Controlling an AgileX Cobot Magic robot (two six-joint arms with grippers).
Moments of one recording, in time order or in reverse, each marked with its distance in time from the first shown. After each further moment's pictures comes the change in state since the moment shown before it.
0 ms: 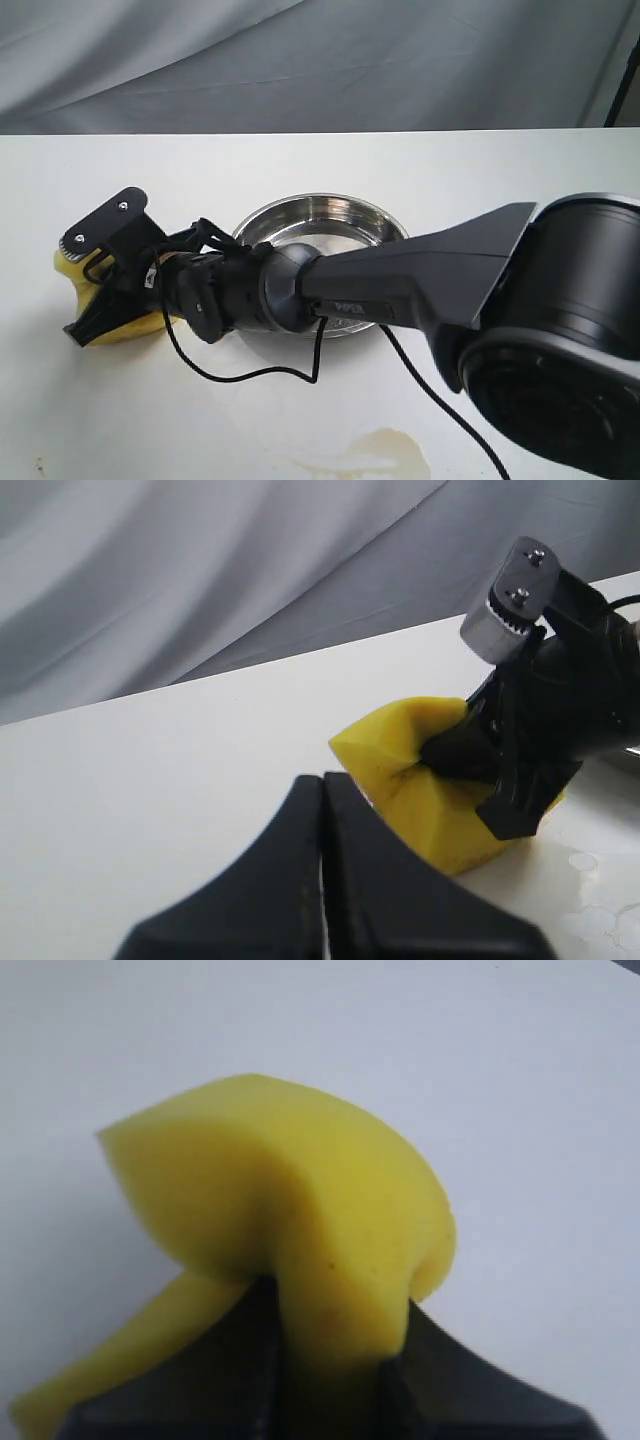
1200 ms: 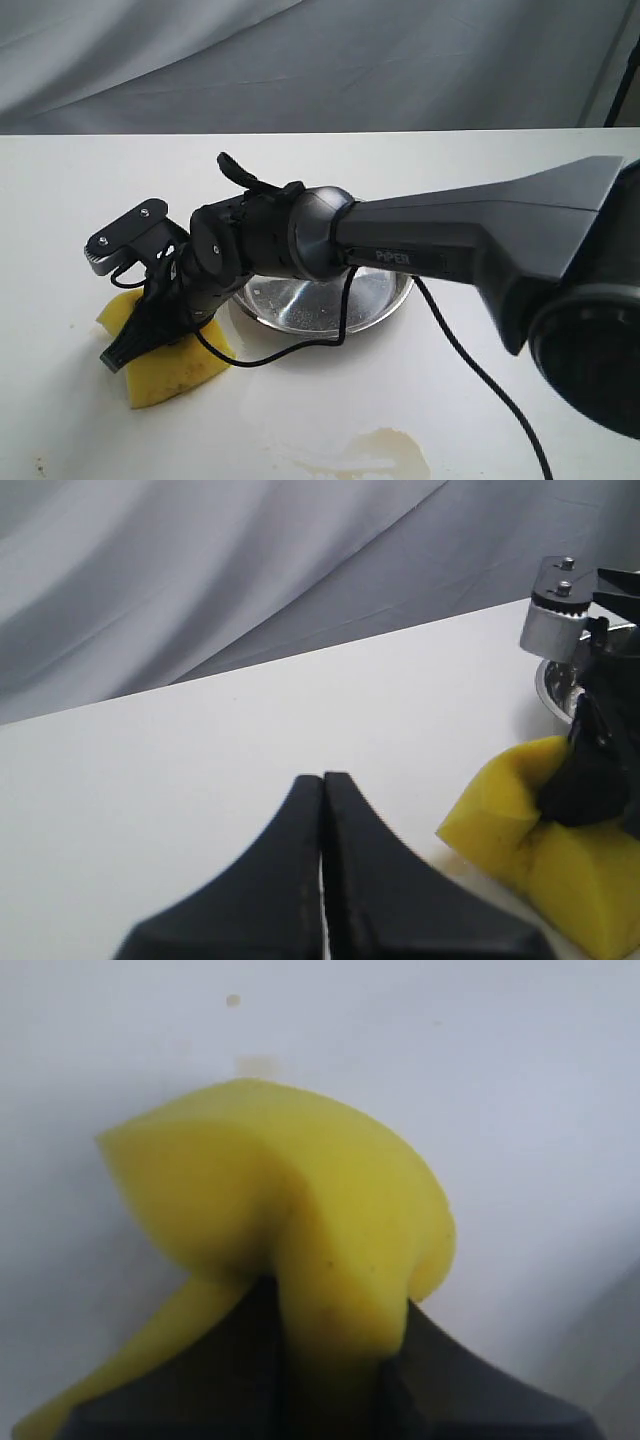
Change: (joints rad) left arm 0.000 0.000 0.000 0.000 0.000 0.000; right arm -0.049 -0.098 -0.009 -0.049 0.582 0.088
